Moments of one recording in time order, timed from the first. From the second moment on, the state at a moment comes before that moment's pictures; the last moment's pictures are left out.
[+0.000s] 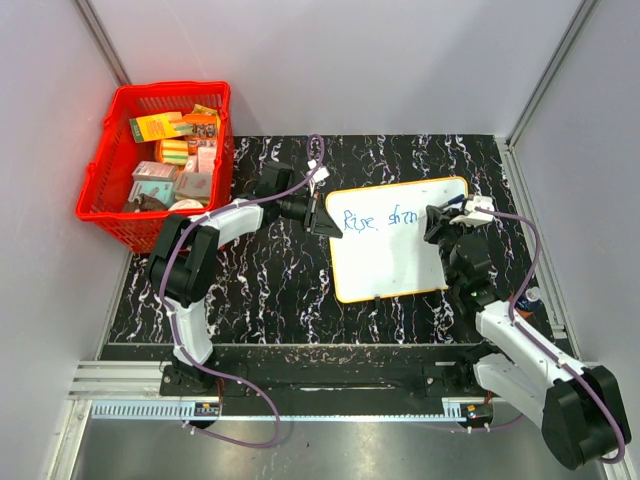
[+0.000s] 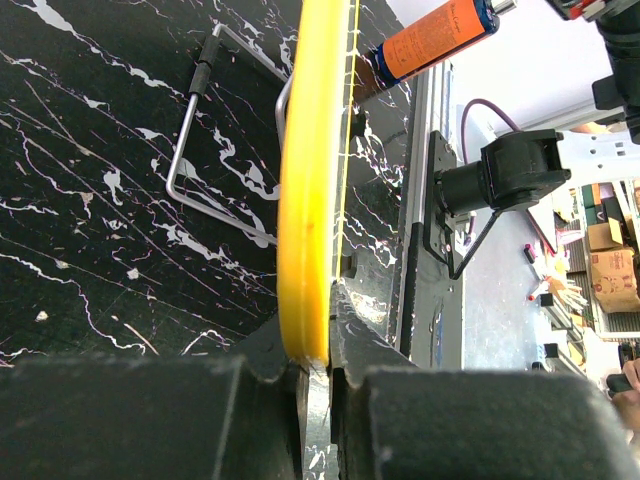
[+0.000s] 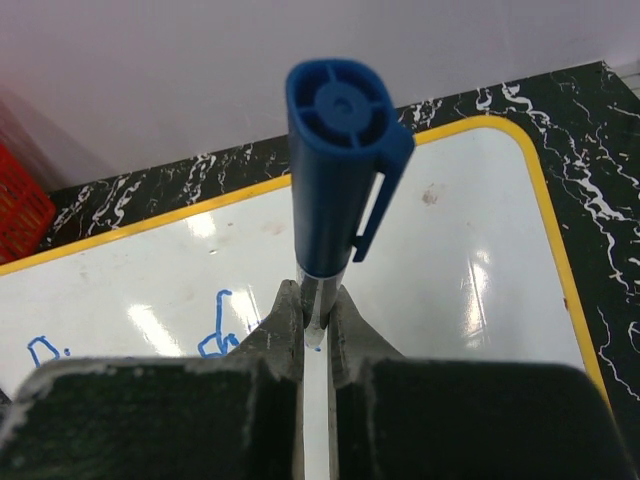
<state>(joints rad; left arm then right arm) -0.42 1.91 1.25 -0.02 1.13 -0.22 0.36 0.93 0.41 0.55 0.34 0.29</state>
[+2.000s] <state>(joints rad) -0.42 1.91 1.25 -0.02 1.12 -0.22 0.30 1.02 0.46 0.56 0.34 0.28</state>
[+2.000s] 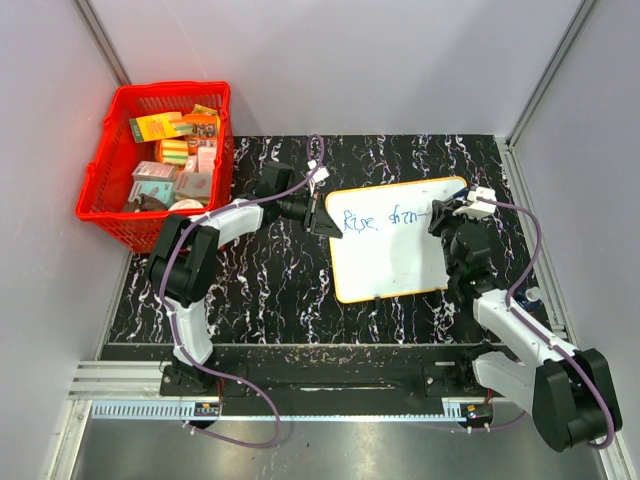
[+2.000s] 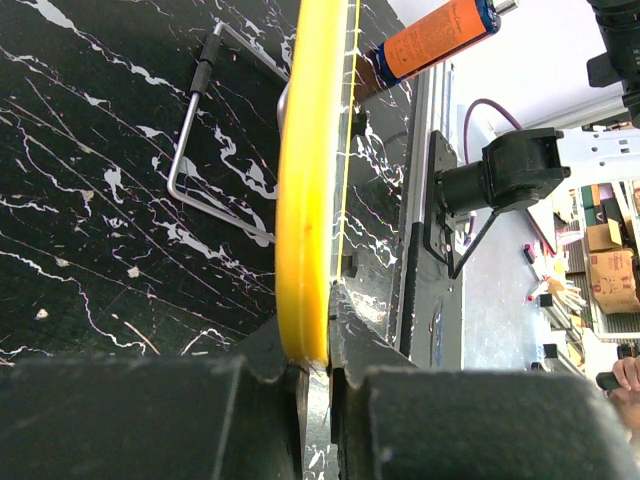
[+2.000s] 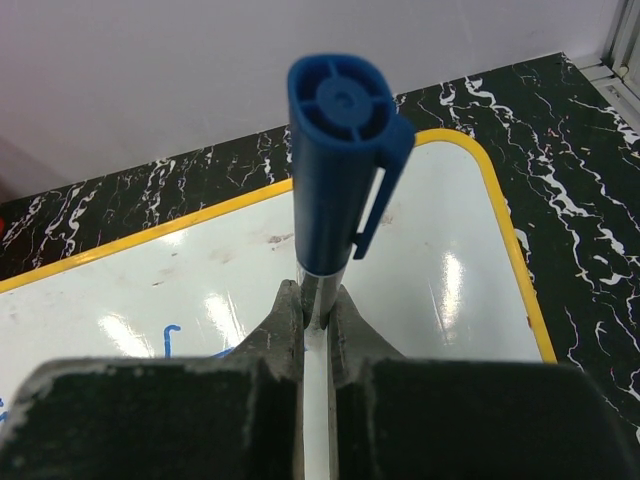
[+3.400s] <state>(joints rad) -0.42 1.91 1.25 -0.03 1.12 -0.22 0.29 1.01 0.43 0.56 0.22 0.37</state>
